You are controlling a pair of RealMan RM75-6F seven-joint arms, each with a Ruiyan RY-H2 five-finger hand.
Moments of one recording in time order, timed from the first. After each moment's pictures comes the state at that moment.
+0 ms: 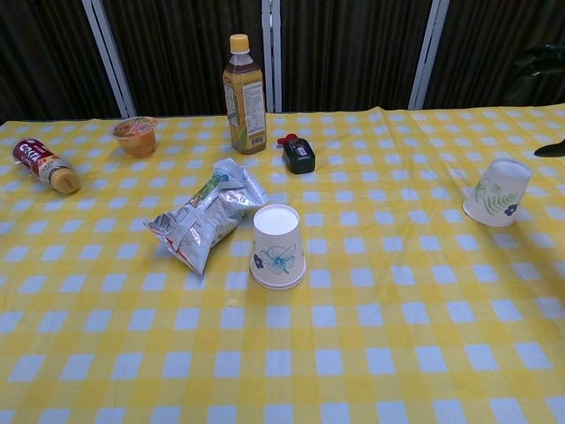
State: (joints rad) left arm -0.40 -1.19 0.07 -1.72 1.39 1.55 0.08; right arm 0.53 -1.24 0.30 -1.62 -1.08 1.03 -0.36
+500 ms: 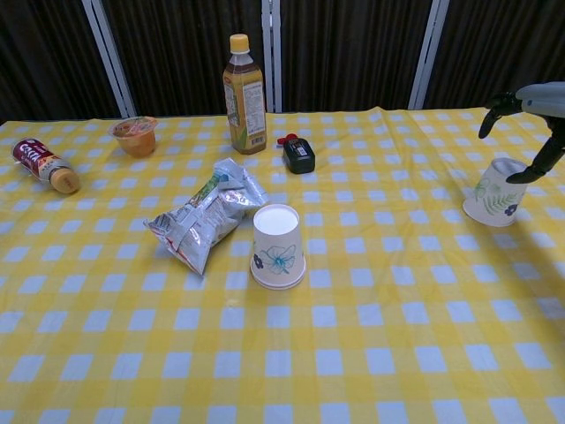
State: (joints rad) left arm -0.37 -1.19 0.04 -1.72 1.42 1.51 0.08; right arm 0.66 -1.33 0.28 -1.50 -0.83 0.90 -0.52
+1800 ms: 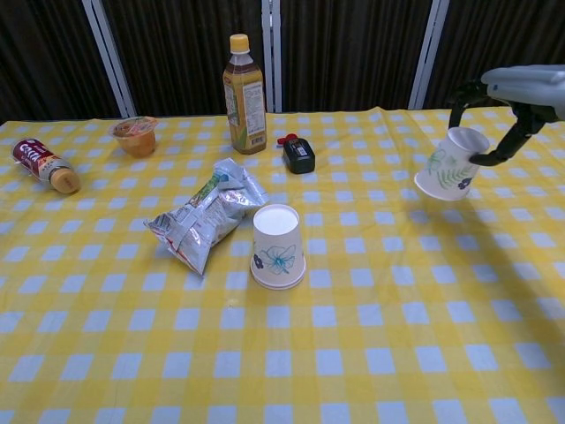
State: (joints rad) left arm -0.32 -1.19 -0.03 -1.72 1.45 1.45 0.08; right arm 0.72 -1.33 0.25 -1.57 -0.90 0.97 -0.46
